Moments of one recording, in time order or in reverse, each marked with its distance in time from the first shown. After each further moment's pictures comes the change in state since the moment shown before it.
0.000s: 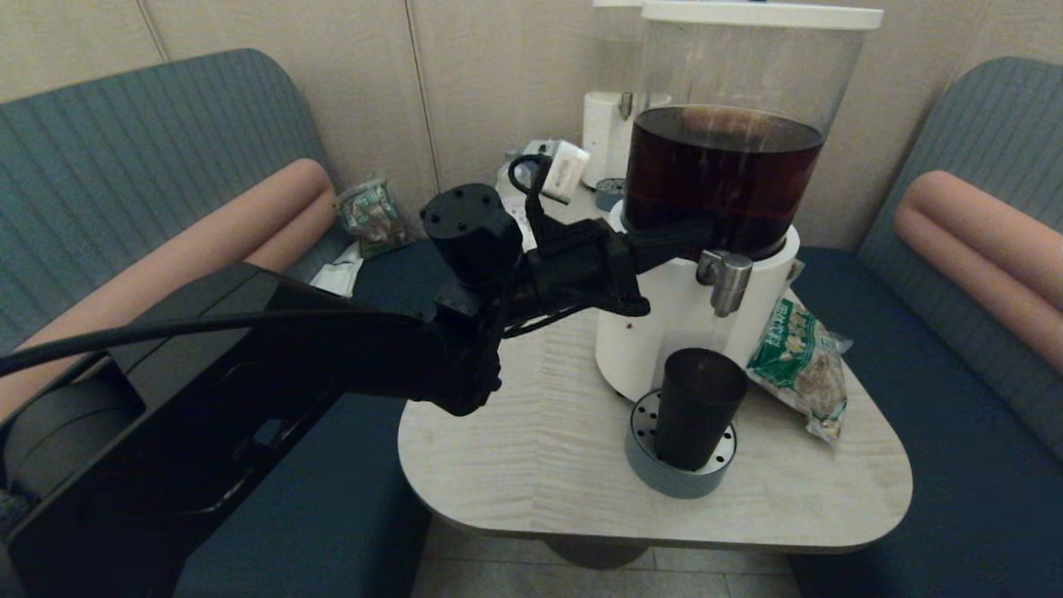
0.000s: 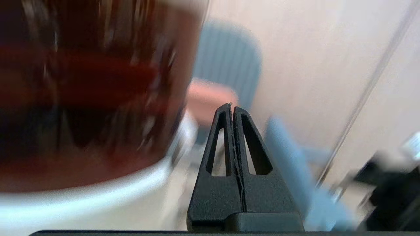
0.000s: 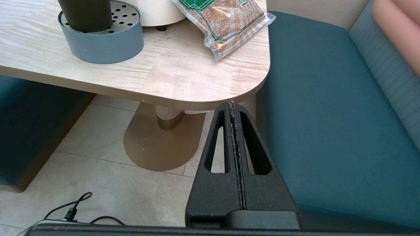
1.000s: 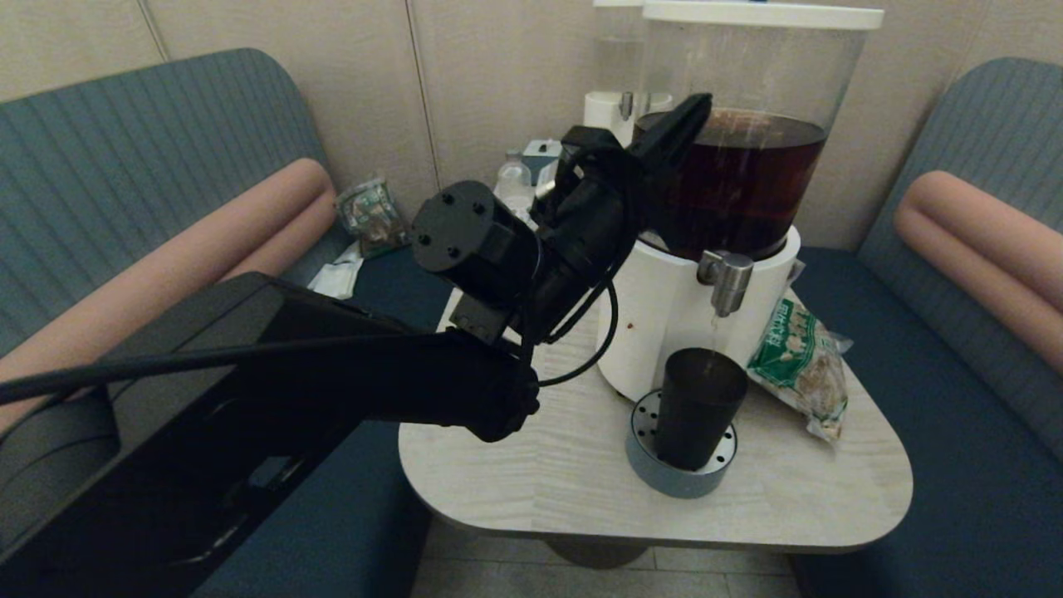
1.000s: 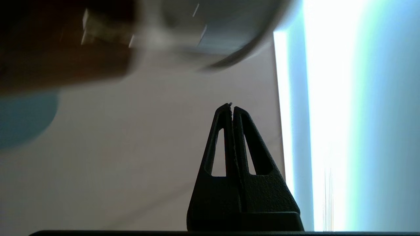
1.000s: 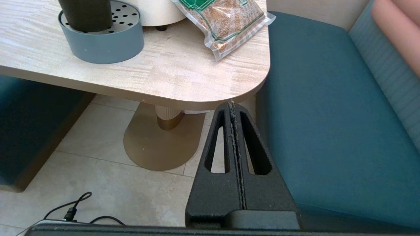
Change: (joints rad) left arm -0.115 -0.014 0.005 -0.272 0.493 -1.421; right arm 0.000 0.000 0.000 0.000 0.000 0.000
